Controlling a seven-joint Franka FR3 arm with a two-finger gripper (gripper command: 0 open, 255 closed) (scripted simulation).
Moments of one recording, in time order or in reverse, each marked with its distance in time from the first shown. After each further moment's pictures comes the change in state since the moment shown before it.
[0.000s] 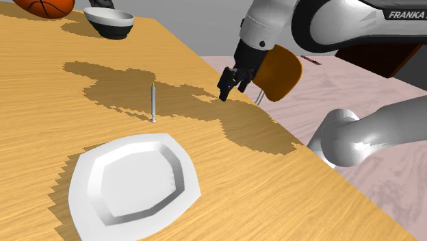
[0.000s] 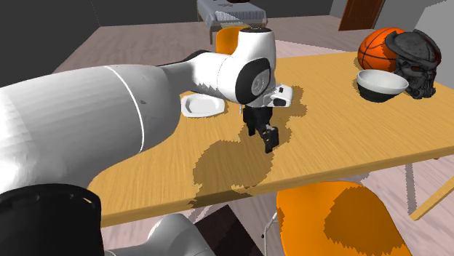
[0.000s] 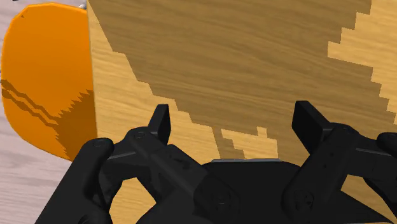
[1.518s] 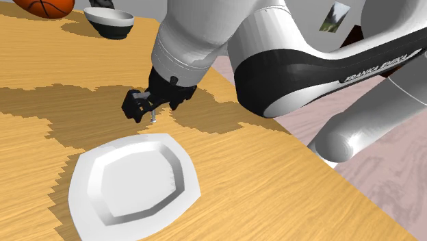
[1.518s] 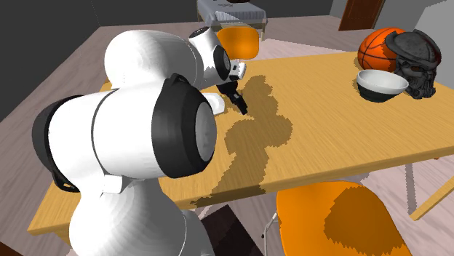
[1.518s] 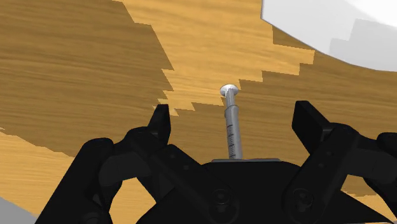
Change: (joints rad) arm -0.251 0.471 0.627 0.343 -0.400 0.330 0.655
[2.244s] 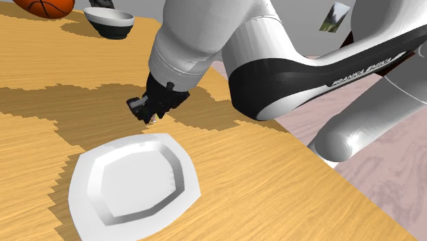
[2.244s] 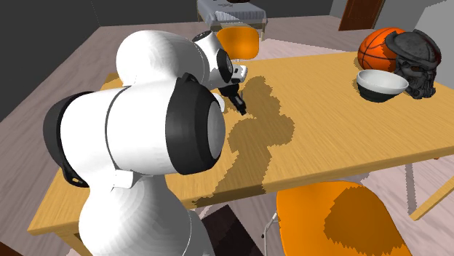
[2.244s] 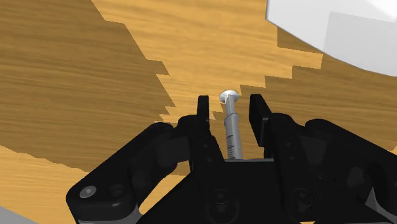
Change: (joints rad) arm -0.020 0.036 0.021 -0.007 -0.042 0.025 0.028
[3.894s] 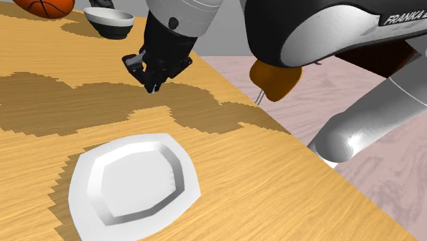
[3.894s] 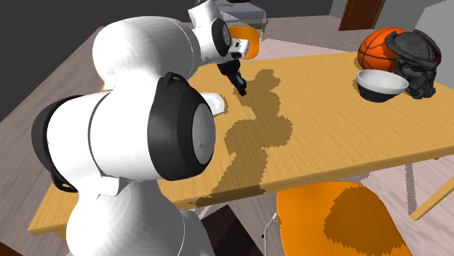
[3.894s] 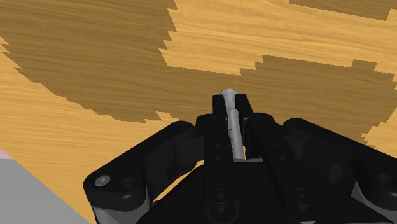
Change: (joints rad) arm 0.023 -0.048 -0.052 0.176 0.081 -0.188 -0.110
